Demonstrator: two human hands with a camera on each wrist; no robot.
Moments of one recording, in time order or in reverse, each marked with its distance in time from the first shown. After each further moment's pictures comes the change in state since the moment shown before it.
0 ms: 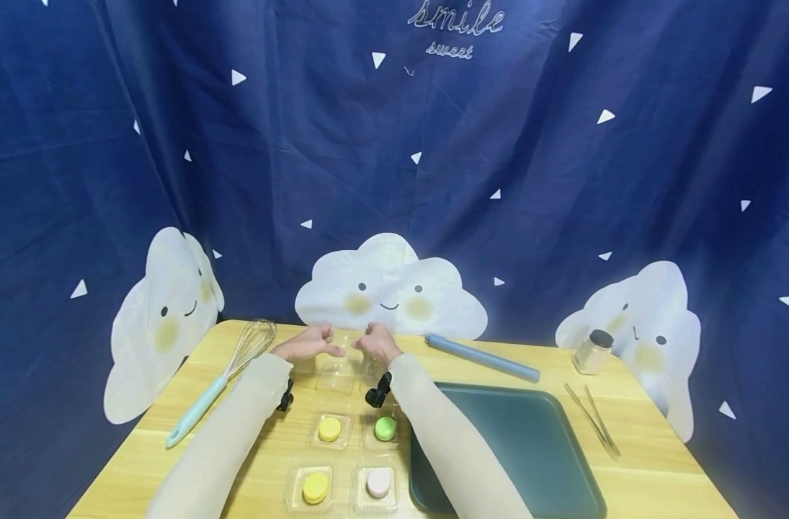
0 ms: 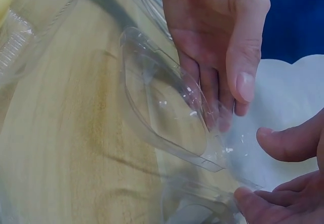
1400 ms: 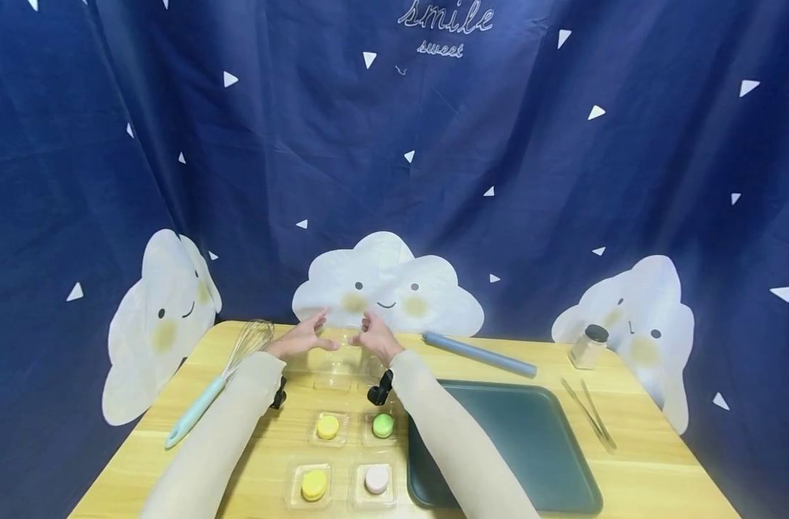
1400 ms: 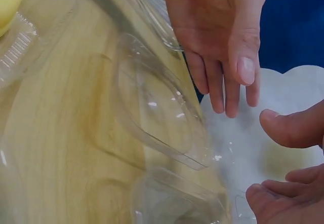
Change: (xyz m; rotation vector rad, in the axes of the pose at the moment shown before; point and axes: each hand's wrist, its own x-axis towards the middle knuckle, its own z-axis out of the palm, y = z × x) left_hand -0.012 0.013 -0.012 -0.088 -0.009 -0.027; right_hand -0.006 -0.006 -0.007 0.166 -0.045 -0.132
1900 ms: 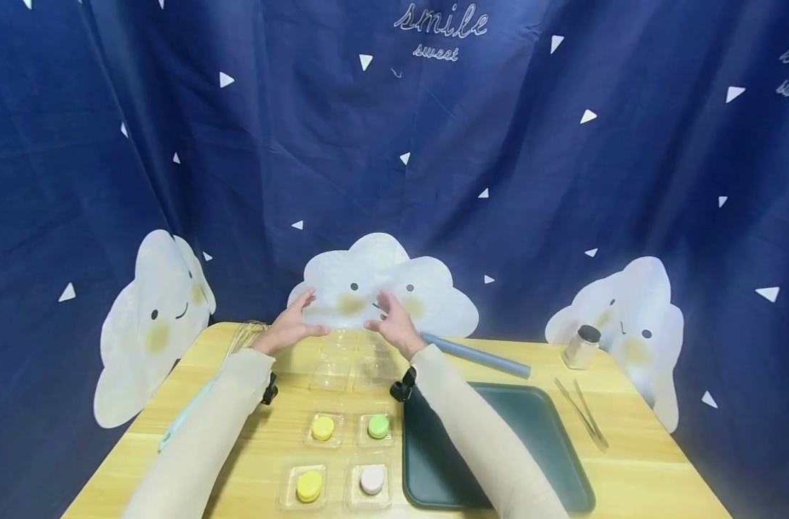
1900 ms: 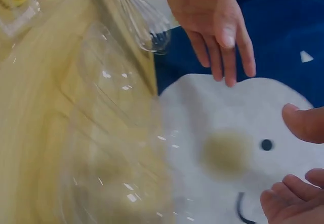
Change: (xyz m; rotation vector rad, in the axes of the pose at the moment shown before) left_hand -0.005 0.013 -0.016 0.049 0.259 0.129; right_hand -0.022 -0.024 -0.050 -0.083 0.100 -0.206
